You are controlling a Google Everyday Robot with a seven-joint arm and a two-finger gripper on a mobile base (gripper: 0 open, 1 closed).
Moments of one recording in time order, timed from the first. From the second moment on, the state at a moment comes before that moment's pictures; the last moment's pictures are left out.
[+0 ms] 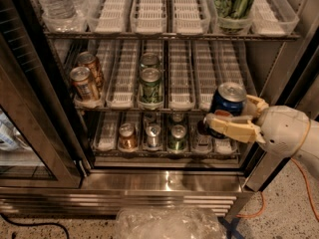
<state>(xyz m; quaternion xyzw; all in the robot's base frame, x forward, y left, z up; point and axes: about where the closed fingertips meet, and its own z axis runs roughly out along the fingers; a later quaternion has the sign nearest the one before) 0.472 -0.141 0.905 -0.35 0.61 0.31 0.64</state>
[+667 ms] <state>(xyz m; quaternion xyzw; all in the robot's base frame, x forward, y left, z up) 0.416 -0.123 0.912 -0.36 0.59 0.37 0.62</state>
